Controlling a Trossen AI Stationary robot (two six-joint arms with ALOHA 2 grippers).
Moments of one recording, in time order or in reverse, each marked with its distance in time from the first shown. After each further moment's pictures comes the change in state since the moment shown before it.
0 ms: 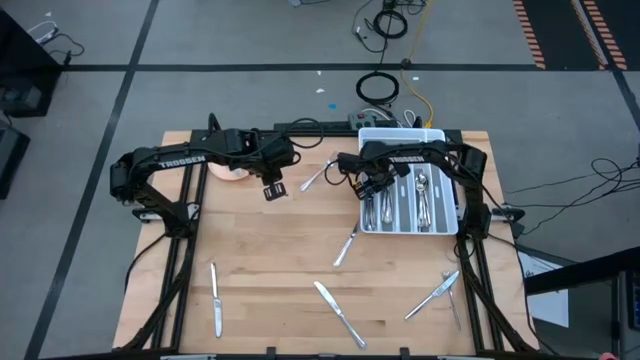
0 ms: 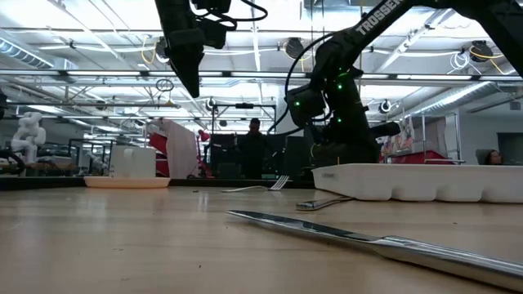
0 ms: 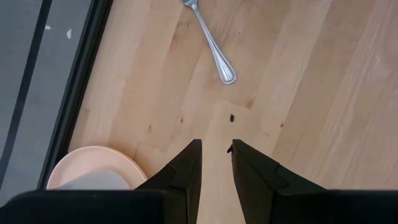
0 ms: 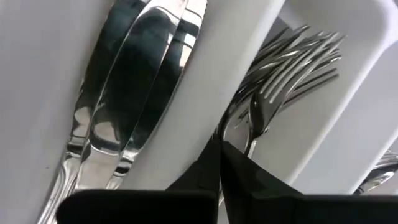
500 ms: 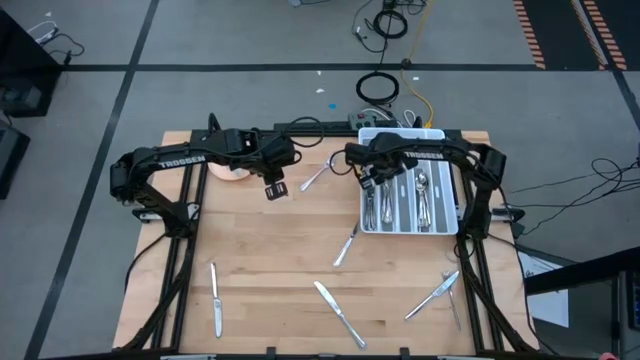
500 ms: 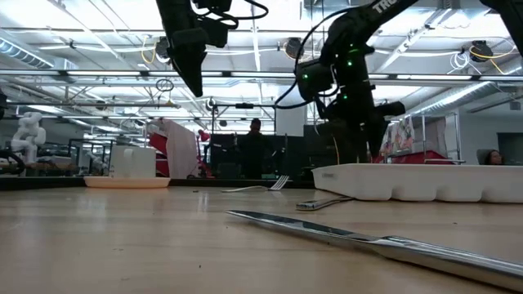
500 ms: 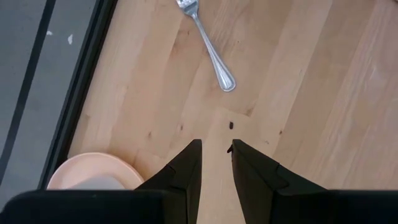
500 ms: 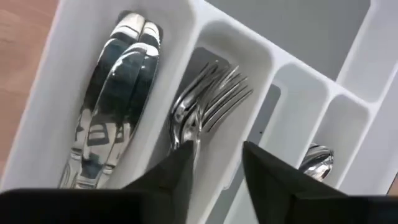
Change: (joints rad) left arm 0.000 0.000 0.000 0.025 0.000 -0.001; right arm -0.014 -0.148 -0.003 -0.050 0.095 0.034
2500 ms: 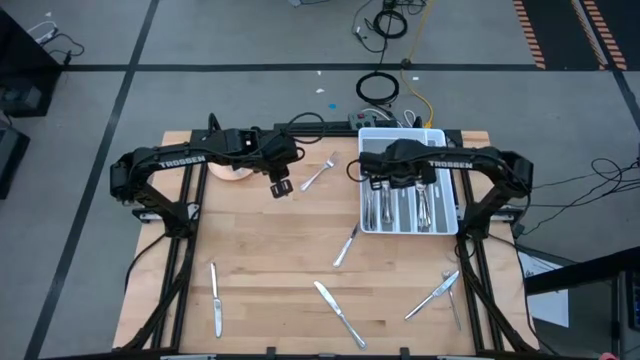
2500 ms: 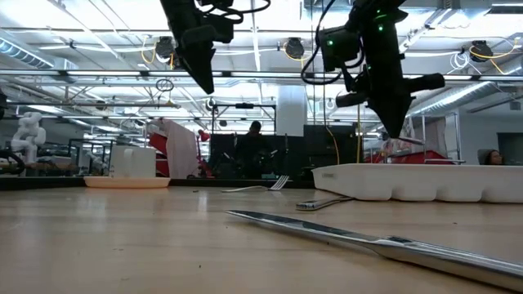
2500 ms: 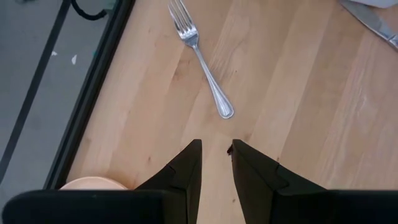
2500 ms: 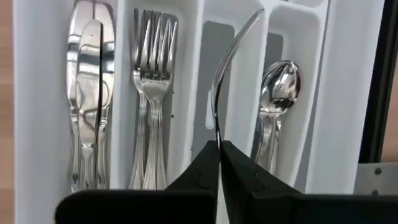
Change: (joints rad) left arm 0.000 0.000 0.000 0.091 0.000 0.009; right arm 0.092 -0.217 -0.094 -0.131 -0.018 0.405
